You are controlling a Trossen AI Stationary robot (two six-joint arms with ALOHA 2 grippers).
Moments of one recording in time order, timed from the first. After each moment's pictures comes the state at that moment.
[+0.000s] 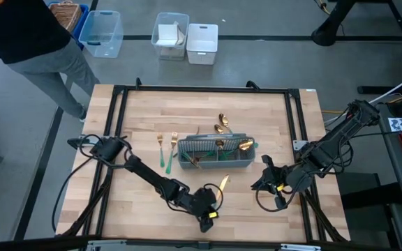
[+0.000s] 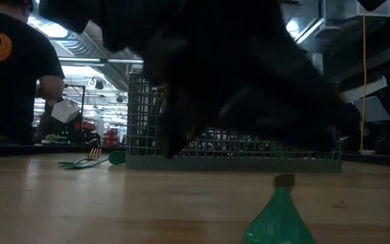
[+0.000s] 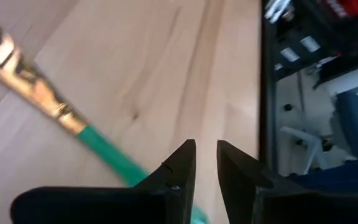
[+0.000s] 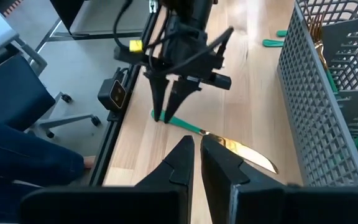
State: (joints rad) left arm -0.50 2.16 1.33 0.21 -0.16 -0.88; right arm 0.73 1.08 0.90 -0.44 0.32 0.49
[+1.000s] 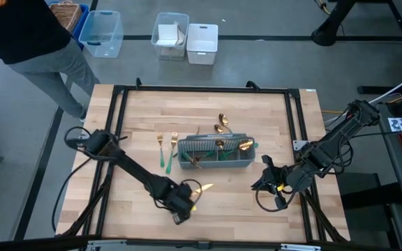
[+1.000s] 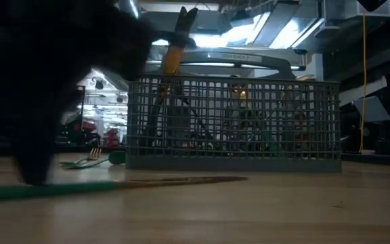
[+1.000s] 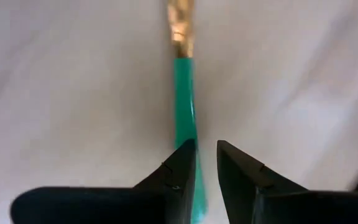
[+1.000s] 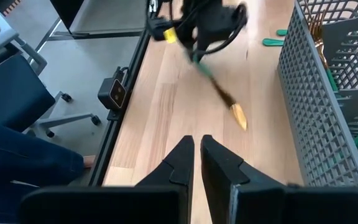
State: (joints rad) left arm -0.54 1.98 1.33 -0.67 0.00 -1.06; right arm 0.73 1.08 0.90 -0.45 0.32 0.49
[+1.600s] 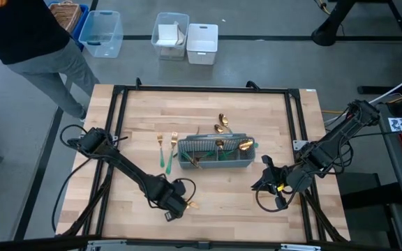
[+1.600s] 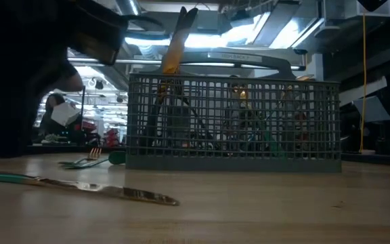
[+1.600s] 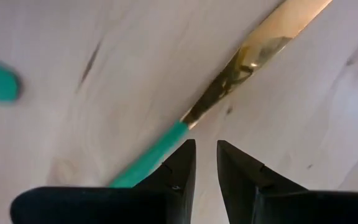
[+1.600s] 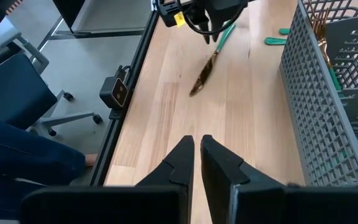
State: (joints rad) left arm -0.57 1.93 1.33 -0.85 -0.08 -1.01; right arm 0.73 1.08 0.90 -0.45 0.31 0.49
